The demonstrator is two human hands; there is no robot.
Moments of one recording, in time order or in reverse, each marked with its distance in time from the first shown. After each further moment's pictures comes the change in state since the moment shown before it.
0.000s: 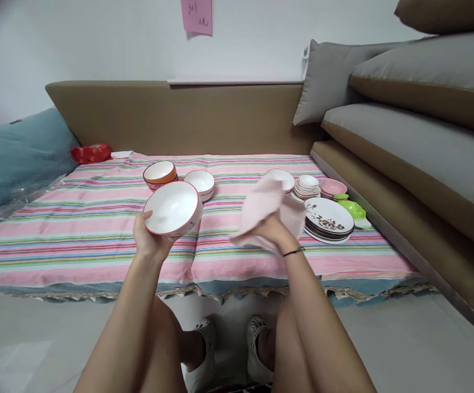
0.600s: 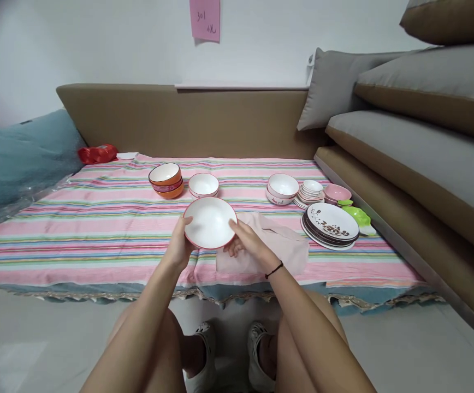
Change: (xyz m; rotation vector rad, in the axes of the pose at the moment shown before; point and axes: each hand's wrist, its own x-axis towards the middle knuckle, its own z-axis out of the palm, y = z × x) left_hand -0.008 -0.032 0.008 0.326 -0.076 -0.112; right_hand -0.010 -0.074 0.044 0.839 -0.324 0.138
